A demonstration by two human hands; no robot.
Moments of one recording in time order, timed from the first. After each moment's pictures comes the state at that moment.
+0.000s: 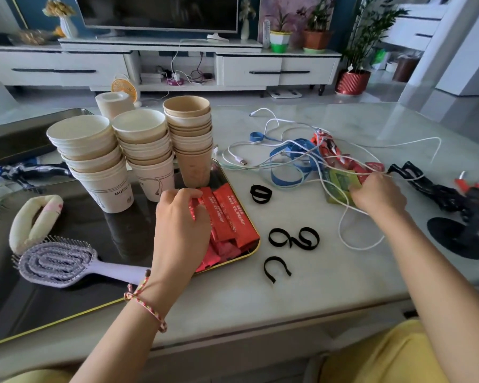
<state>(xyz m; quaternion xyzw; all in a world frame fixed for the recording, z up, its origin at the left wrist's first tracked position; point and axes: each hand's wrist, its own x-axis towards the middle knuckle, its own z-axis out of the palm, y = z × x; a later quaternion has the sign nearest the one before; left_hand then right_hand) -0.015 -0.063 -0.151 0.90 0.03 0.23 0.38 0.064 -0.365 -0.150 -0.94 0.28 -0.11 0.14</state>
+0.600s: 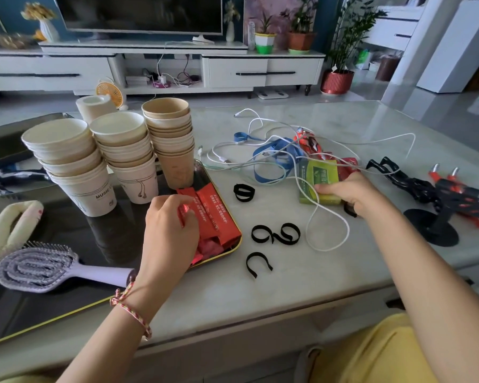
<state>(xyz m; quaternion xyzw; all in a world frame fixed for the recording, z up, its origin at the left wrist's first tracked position) -0.021 -0.070 -0.154 0.90 0.00 0.22 0.38 0.058 -0.368 -0.145 -0.85 0.24 -0.04 0.47</state>
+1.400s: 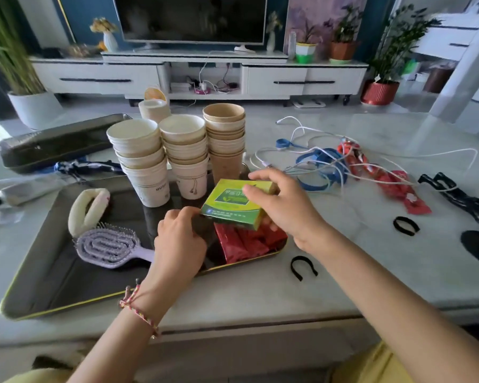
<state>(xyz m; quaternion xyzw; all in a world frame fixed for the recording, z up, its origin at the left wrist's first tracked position) -0.041 -0.018 -0.151 0.94 0.10 0.10 0.32 0.000 -0.179 -0.120 -0.81 -0.07 -0.03 0.57</state>
